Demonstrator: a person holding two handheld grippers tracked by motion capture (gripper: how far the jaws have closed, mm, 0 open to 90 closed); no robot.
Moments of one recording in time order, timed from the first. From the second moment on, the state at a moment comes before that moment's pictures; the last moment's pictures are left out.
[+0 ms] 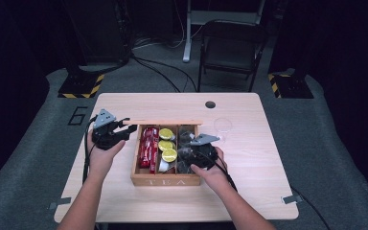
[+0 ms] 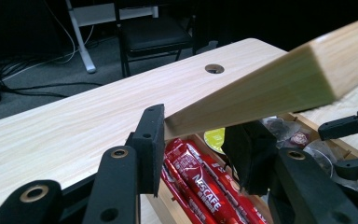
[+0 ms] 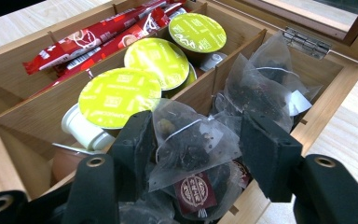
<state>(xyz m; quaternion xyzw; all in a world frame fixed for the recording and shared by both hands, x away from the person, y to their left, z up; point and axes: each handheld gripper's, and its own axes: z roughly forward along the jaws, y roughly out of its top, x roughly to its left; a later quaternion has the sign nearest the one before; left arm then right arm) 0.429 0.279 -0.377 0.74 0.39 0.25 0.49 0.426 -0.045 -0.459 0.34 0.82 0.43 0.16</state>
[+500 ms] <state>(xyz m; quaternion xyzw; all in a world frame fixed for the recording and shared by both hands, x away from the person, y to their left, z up) 0.429 0.279 -0.377 0.74 0.39 0.25 0.49 0.433 -0.039 -0.470 0.33 0.84 0.41 0.16</state>
